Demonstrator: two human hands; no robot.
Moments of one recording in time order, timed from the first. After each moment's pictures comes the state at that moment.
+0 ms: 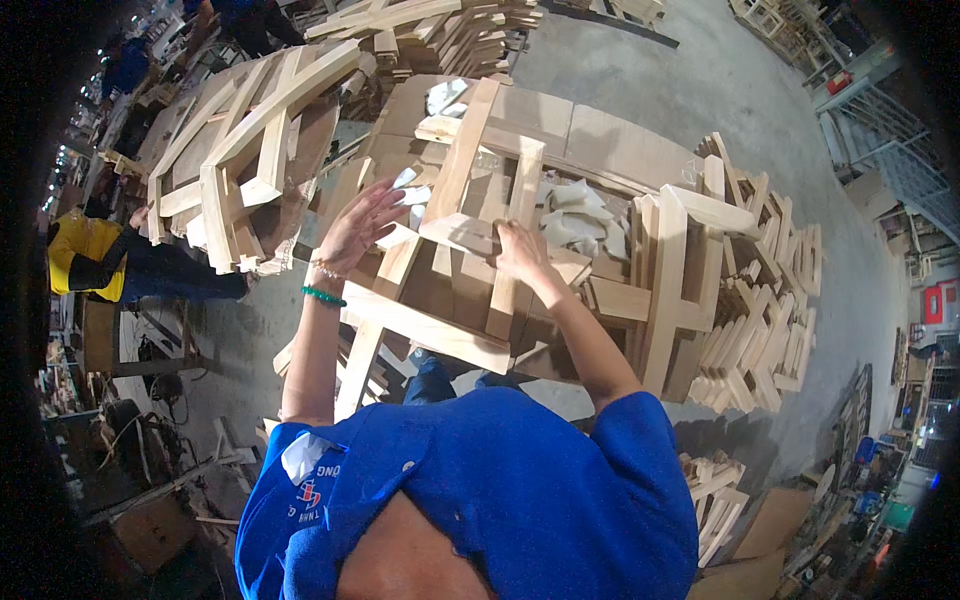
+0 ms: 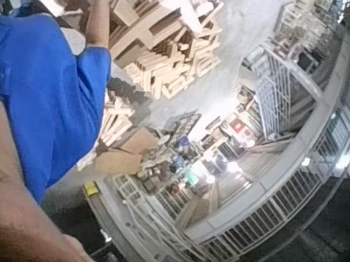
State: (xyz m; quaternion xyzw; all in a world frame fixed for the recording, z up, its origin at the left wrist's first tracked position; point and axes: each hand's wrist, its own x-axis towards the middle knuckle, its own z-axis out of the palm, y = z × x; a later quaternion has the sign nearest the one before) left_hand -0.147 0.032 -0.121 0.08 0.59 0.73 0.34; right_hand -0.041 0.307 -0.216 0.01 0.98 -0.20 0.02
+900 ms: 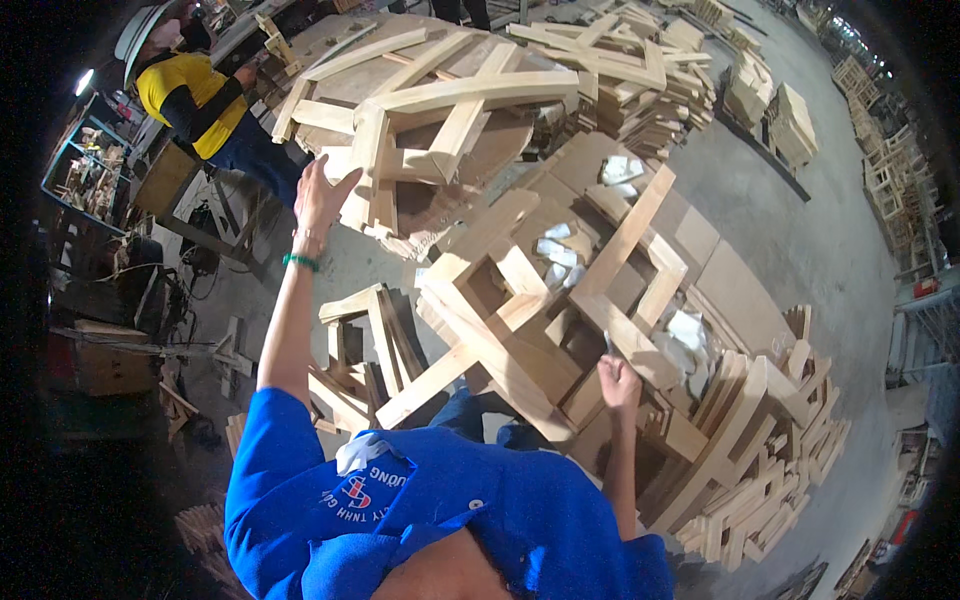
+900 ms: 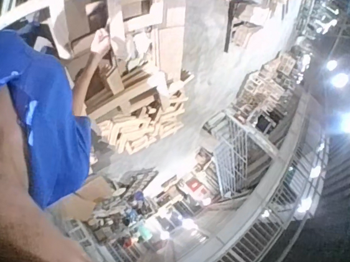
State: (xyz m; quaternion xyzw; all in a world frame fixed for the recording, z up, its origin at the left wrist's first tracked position) left_hand -0.200 -0.240 -0.067 -0.16 0.96 0.14 -0.18; right_hand 0.004 0.265 -0.218 0.14 0.88 -0.45 0.02
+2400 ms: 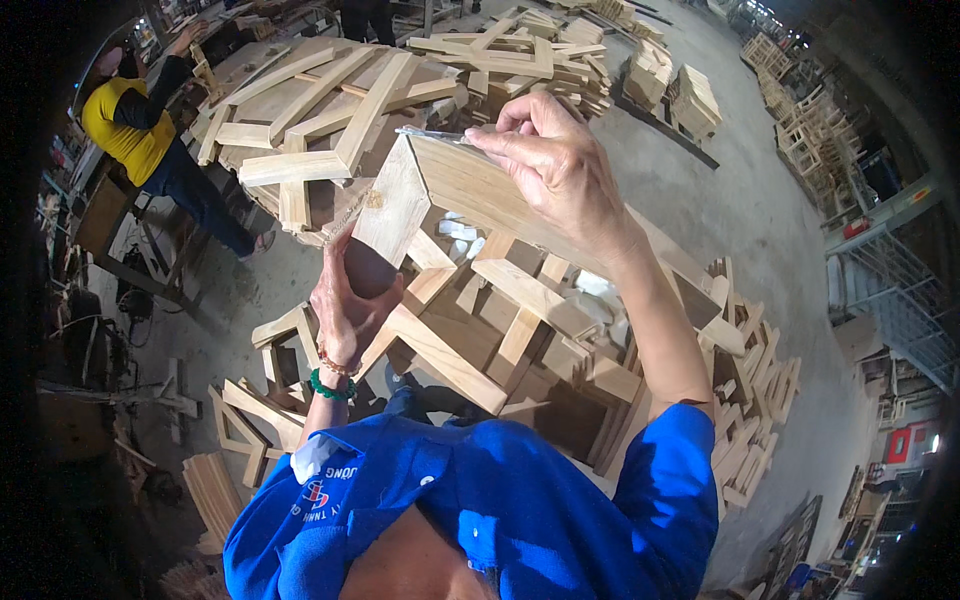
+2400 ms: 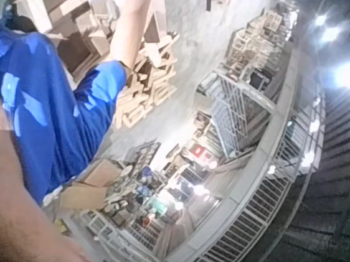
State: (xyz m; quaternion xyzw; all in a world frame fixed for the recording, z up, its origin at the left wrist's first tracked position) left_hand 0.001 -0.008 -0.014 0.03 0.86 0.44 -0.25; right_hand -0.086 0.228 0.101 -0.40 0.82 -0.27 -0.30
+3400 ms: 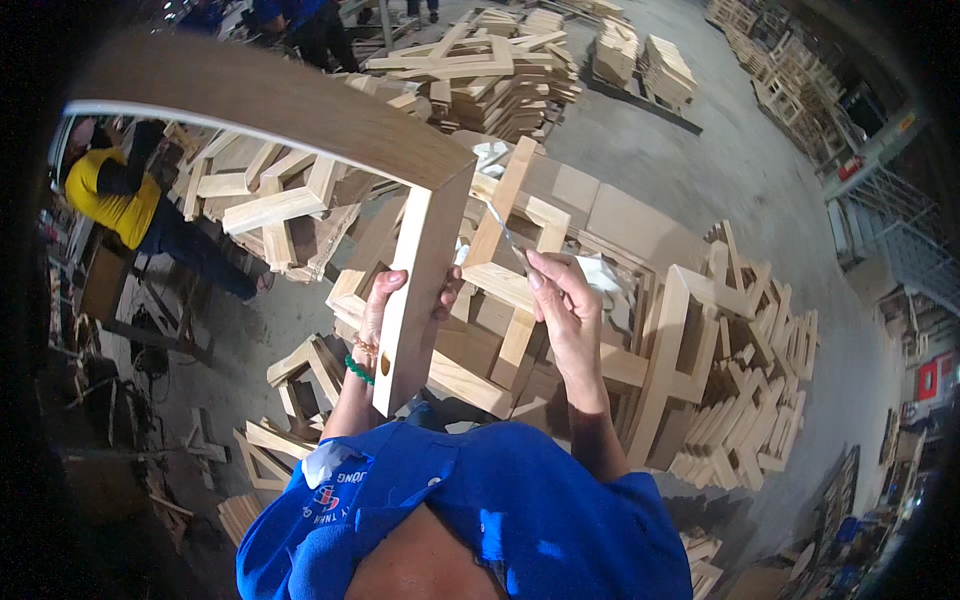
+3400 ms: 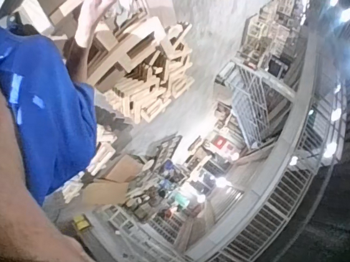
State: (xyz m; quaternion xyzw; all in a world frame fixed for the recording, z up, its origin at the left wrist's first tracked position) left_hand -0.039 0.053 -0.049 0.09 0.33 0.89 0.31; right_hand 0.029 0.264 -0.018 -0.02 0.66 -0.72 -0.20
